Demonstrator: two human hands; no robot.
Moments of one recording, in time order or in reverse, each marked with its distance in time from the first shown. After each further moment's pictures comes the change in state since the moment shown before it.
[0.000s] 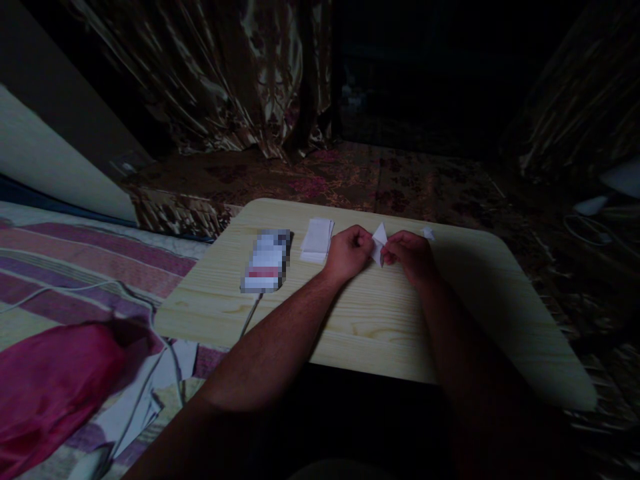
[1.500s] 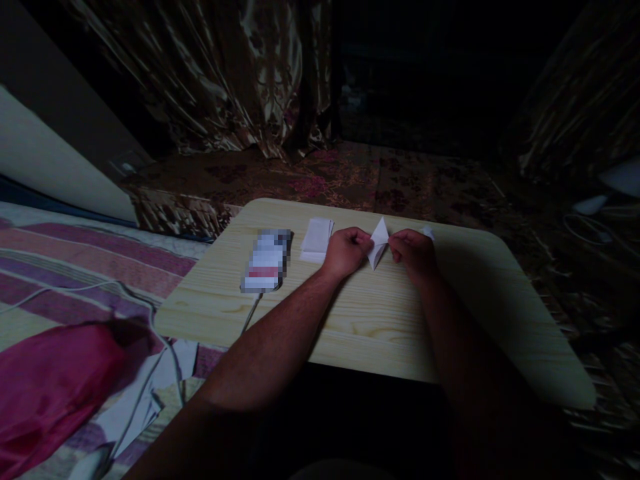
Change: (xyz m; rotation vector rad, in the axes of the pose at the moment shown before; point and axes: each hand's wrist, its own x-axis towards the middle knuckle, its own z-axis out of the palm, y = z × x) left_hand 0.006 -0.004 -0.002 -0.092 -0.033 -0.086; right_hand 0.003 -0.001 -0.003 -0.101 0.112 -0.060
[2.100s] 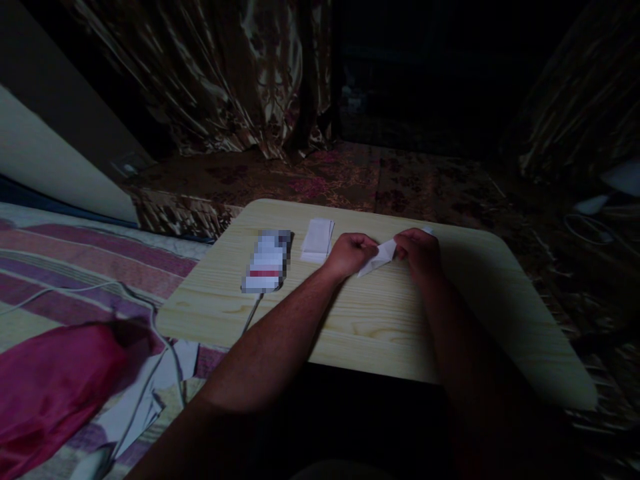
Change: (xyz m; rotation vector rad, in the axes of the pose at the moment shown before) left_hand -0.004 0.005 0.000 -0.049 -0.164 -0.135; right_hand 0.005 0.005 -0.003 0.053 0.114 0.021
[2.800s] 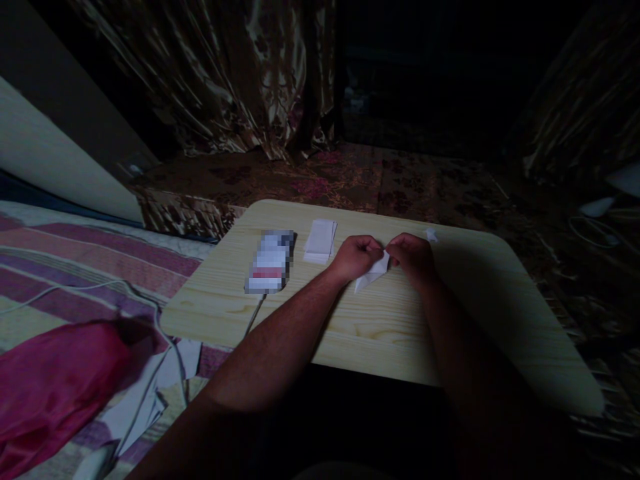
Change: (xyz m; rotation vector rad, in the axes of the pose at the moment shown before) left_hand -0.002 0.002 0.004 0.008 -0.038 0.069; right_hand -0.015 -0.013 0.008 -0.264 -0.151 -0.041
